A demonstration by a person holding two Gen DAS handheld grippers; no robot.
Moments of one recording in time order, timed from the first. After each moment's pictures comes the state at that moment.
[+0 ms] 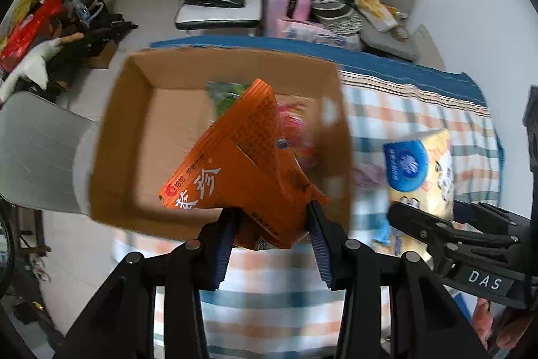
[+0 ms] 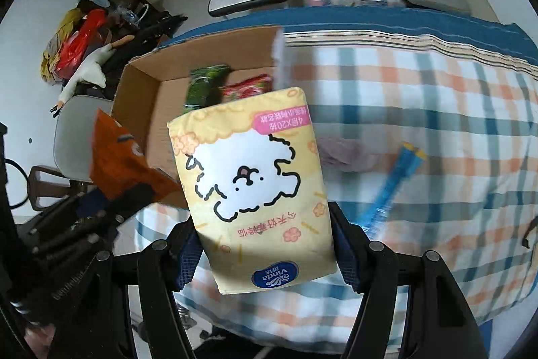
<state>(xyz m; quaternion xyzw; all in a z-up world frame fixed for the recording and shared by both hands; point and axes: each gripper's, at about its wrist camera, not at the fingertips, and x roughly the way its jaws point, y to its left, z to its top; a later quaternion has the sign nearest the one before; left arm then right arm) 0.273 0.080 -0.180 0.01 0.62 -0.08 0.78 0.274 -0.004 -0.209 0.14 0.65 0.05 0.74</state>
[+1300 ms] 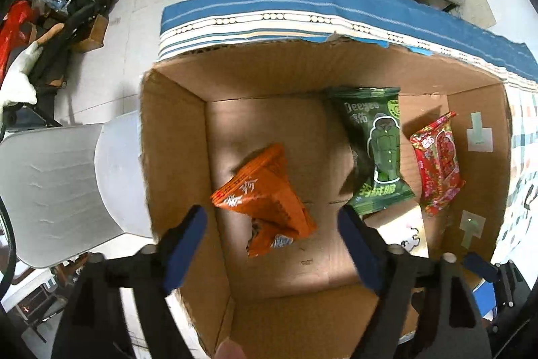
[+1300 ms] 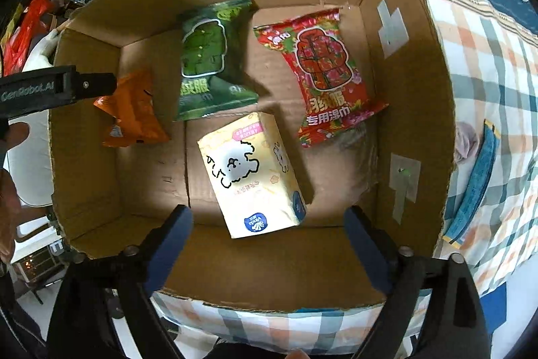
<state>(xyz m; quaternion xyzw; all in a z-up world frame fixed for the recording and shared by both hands) 0.425 0.170 -0.296 0.09 0.73 -0.09 0.67 0.340 0.115 -0.328 0.12 0.74 -0.03 0.66</state>
